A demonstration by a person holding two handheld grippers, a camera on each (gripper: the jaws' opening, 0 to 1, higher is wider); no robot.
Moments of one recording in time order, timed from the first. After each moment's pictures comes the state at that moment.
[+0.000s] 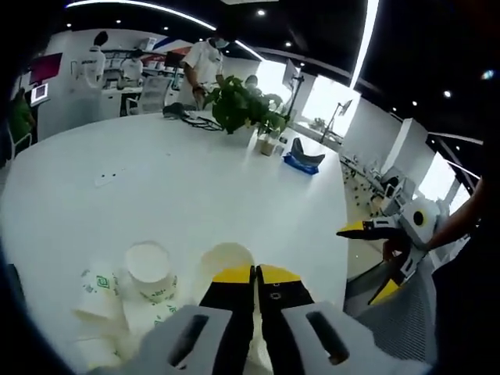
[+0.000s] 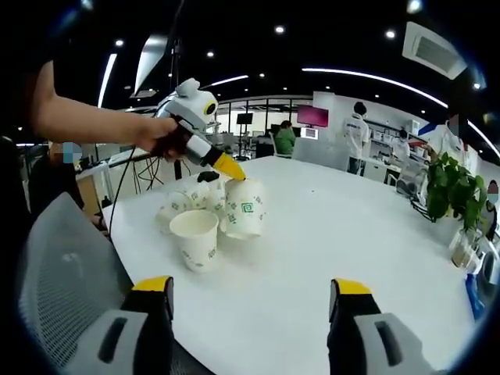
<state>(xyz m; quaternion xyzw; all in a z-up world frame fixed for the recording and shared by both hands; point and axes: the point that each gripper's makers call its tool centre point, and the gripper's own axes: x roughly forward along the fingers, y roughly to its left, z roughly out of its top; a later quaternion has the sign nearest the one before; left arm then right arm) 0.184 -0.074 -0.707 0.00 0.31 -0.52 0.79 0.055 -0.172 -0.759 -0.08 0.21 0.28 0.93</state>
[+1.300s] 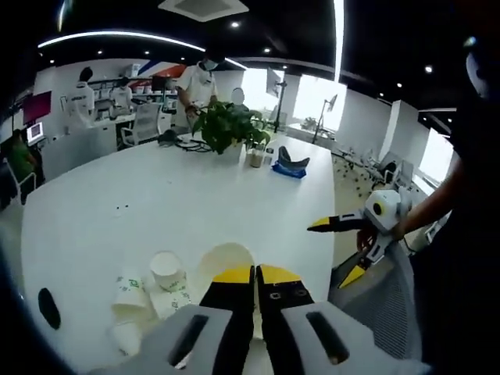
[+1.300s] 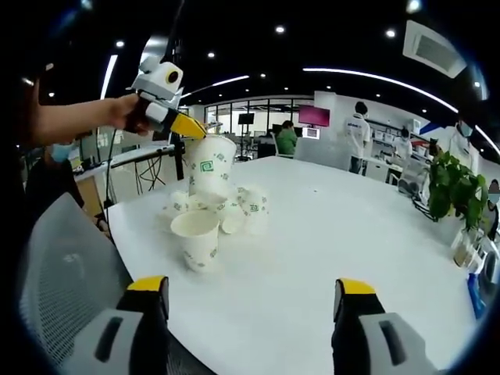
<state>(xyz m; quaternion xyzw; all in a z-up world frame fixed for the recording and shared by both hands) 0.138 -0.038 -0.657 0.05 0.26 -0.54 0.80 0.055 -0.171 -0.762 -0.08 0.22 0.29 0.93</state>
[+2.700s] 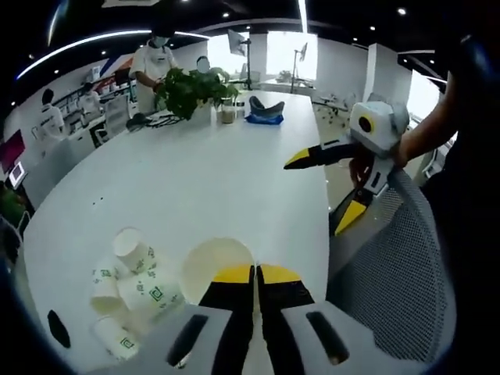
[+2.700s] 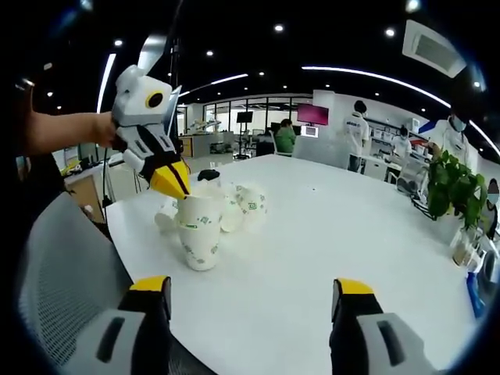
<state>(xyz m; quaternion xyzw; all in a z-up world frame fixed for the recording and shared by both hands) 0.098 -0.055 -0.737 0.19 0.28 -0.57 0.75 0.055 -0.171 -0.761 -0.08 0.22 0.29 0.93</state>
